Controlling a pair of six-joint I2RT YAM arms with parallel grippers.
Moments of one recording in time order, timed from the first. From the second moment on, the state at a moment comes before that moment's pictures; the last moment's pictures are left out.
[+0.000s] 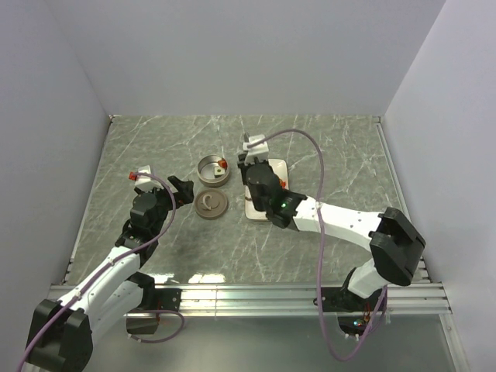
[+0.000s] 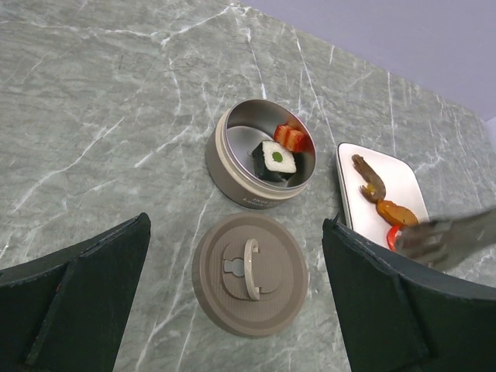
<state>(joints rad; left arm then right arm) -0.32 0.83 0.31 0.34 -0.18 -0.52 0.96 1.52 0.99 0.32 0.76 0.08</state>
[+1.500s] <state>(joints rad) -0.32 0.64 0.30 0.23 -0.20 -0.55 0.89 2.14 1.70 0.38 0.55 -0.01</state>
